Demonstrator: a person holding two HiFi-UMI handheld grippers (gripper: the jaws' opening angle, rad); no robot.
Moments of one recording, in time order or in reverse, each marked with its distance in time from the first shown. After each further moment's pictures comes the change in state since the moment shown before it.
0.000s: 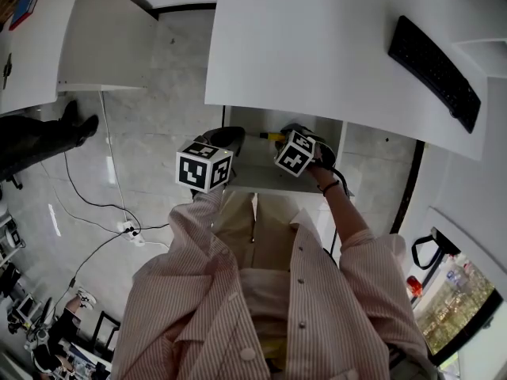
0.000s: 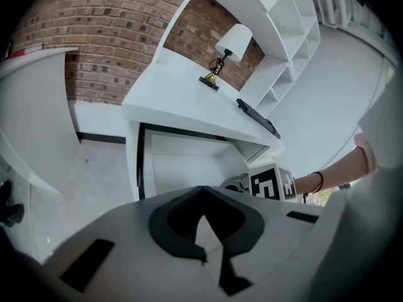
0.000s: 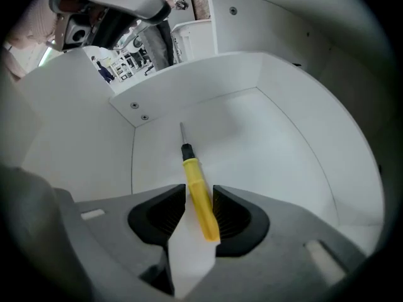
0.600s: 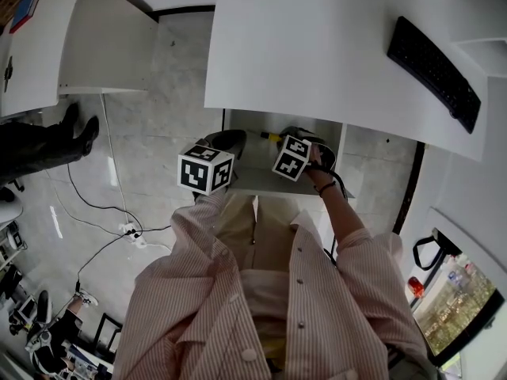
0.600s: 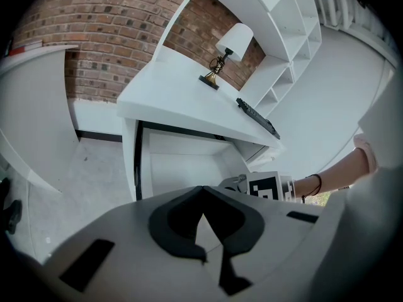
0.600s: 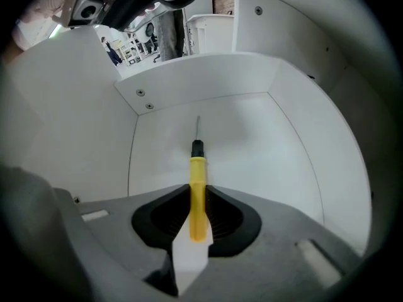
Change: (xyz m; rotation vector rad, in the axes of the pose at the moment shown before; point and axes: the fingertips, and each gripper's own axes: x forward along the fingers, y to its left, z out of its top) left arm 0.004 -0.003 -0.001 -0.010 0.006 -0.008; right arm 0.004 0.000 -0.005 -0.140 0.066 -0.036
